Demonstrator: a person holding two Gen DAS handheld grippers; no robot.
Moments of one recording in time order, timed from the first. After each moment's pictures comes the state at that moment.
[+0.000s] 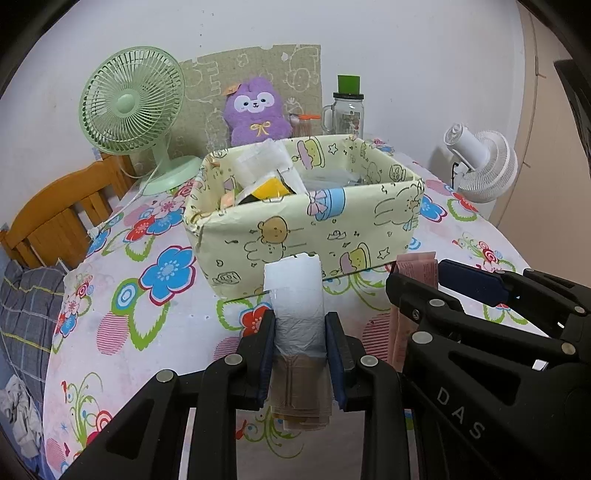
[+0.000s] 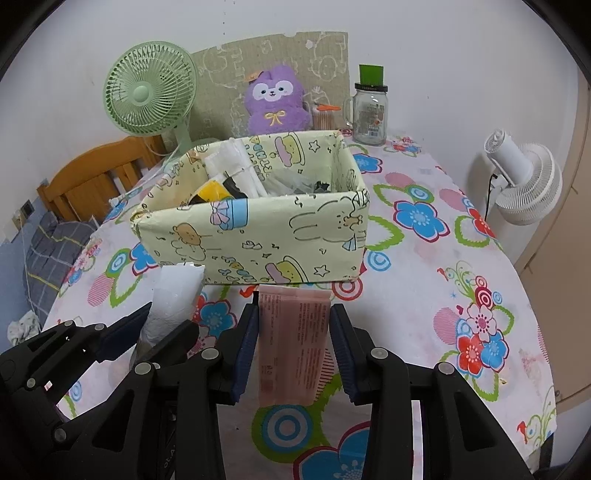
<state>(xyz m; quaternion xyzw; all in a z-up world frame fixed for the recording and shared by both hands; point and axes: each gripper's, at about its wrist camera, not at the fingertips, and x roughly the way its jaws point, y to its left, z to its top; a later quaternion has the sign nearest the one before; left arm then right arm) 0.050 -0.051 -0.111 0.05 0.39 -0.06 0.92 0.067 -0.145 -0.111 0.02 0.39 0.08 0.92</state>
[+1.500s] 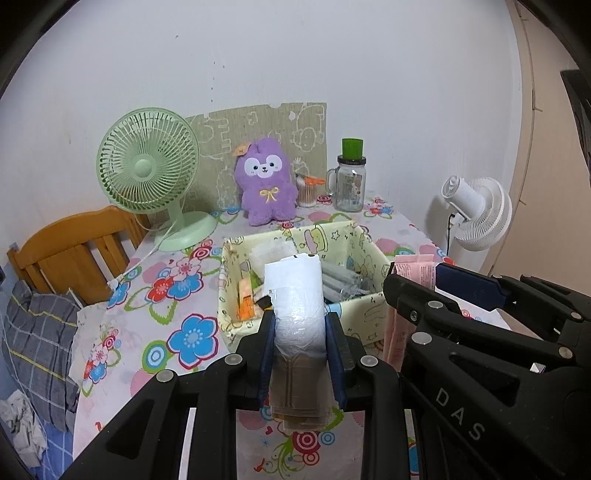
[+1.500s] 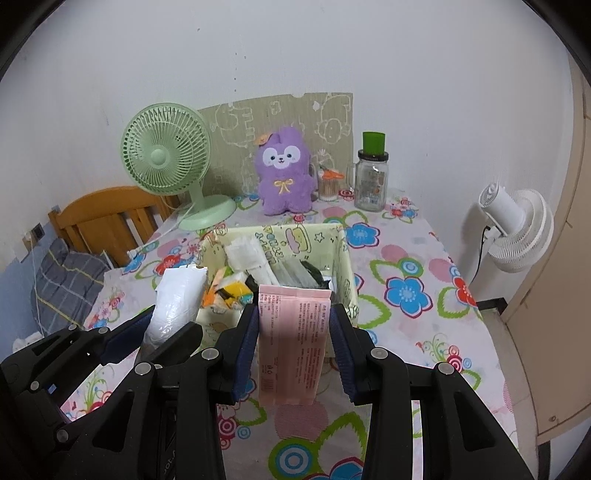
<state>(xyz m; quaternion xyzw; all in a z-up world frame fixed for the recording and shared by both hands) 0.055 -0.049 -0.030 0.04 0.32 -0.06 0.94 0.070 -0.147 -0.026 0.02 0.32 0.08 0.94</state>
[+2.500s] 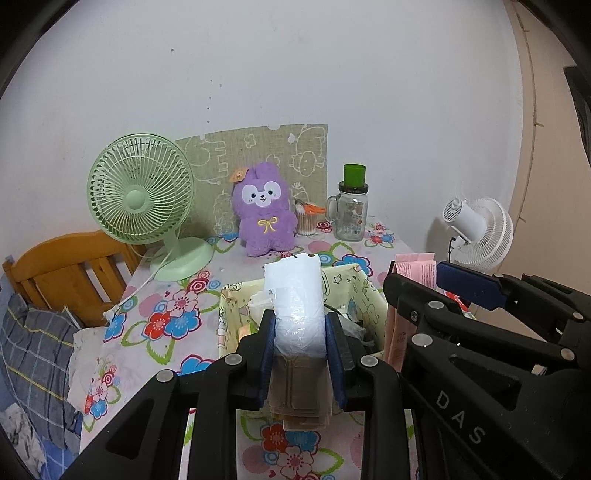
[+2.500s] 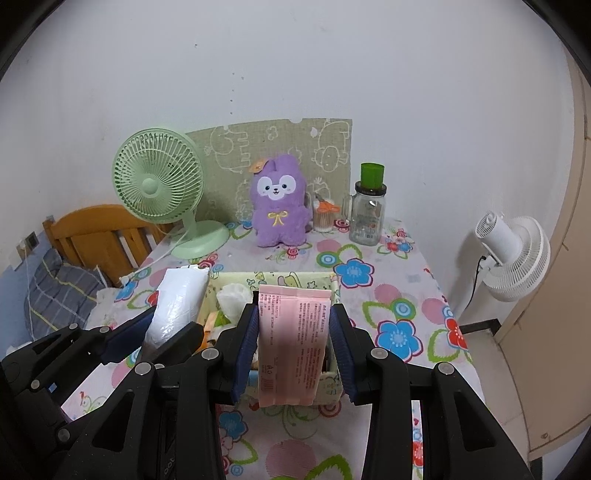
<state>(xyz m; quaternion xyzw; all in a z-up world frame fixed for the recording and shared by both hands) 0.094 -0.050 -0.003 0.04 0.30 -0.07 0.95 0.104 -0.148 0.007 0.00 0.30 0.07 0.95</state>
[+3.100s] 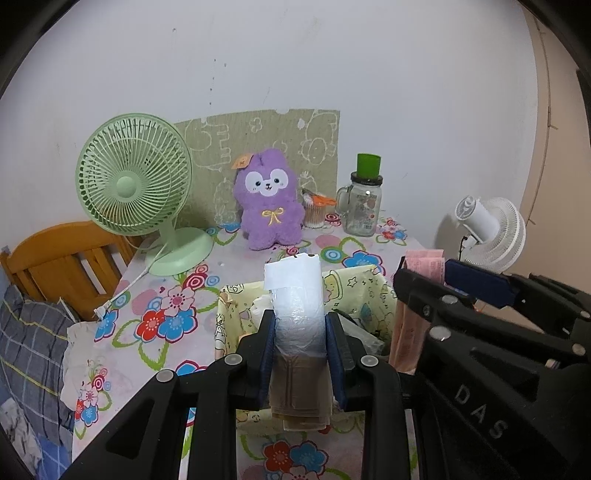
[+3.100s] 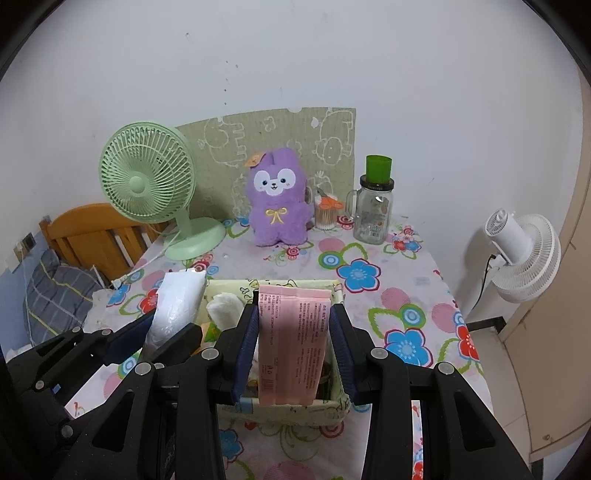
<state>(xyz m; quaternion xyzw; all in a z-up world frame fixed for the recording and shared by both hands) 0.133 -0.043 -0.018 0.03 0.32 -0.06 0.94 0.148 -0.147 -0.003 0.01 0.31 0.08 0.95</state>
